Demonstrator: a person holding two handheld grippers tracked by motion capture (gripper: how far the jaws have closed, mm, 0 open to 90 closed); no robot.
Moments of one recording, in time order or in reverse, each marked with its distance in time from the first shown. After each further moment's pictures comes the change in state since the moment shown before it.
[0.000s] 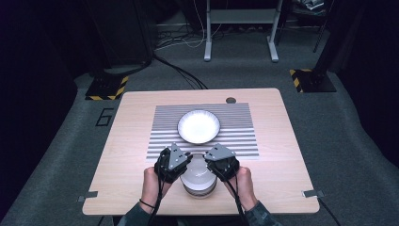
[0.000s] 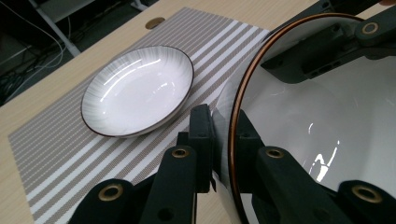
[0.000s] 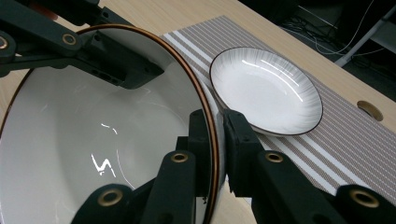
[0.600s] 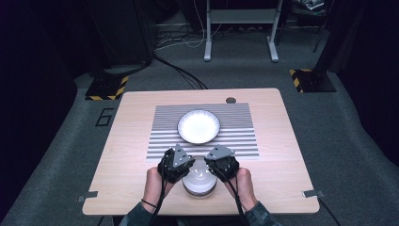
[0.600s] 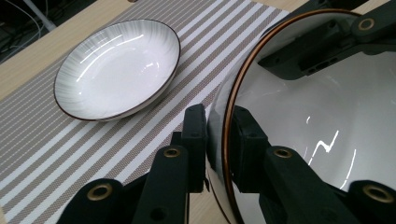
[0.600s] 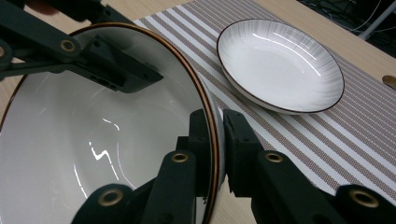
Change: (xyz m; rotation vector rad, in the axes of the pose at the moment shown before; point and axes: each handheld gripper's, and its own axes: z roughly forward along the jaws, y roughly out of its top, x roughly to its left) left arm -0.003 -0.011 0.021 0.082 -0.048 -0.021; right arm -0.003 -0.014 0.015 0.066 0.035 0.034
